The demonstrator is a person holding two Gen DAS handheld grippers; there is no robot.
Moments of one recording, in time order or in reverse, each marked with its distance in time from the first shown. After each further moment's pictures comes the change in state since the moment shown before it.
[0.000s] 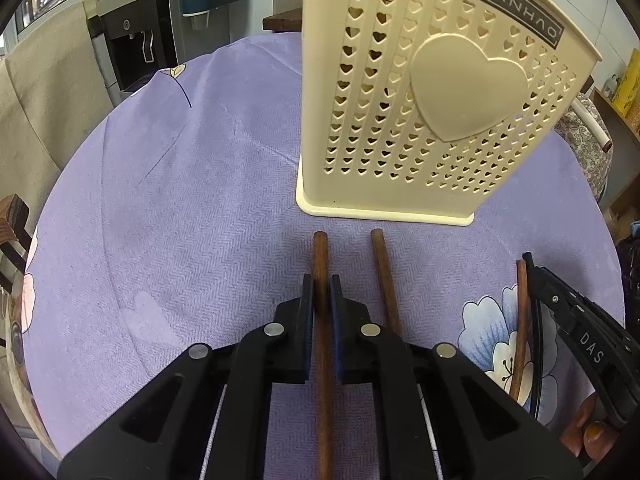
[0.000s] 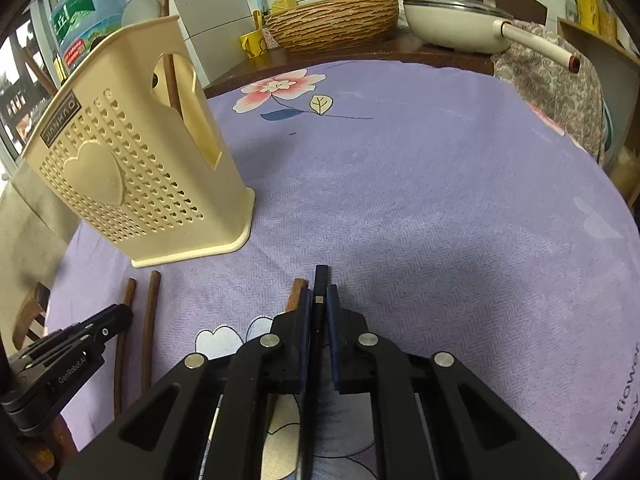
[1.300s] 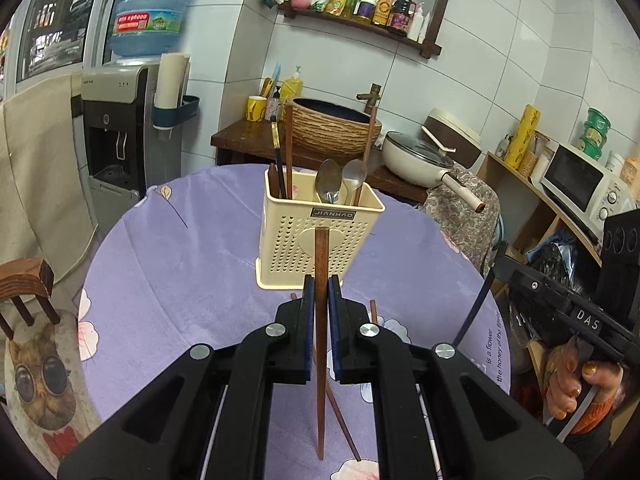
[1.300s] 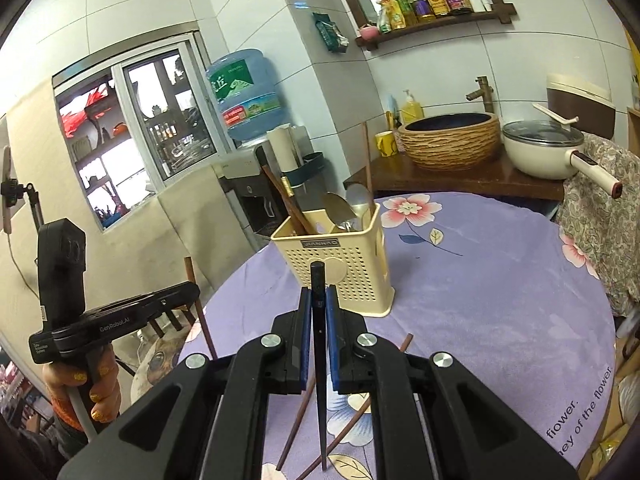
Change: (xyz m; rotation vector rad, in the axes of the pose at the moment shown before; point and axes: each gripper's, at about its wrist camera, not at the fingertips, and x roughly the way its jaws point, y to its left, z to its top) left arm -0.222 0.024 -0.026 0.079 -0.355 -0.297; right arm -0.206 0.019 0.005 -0.231 -0.285 0.411
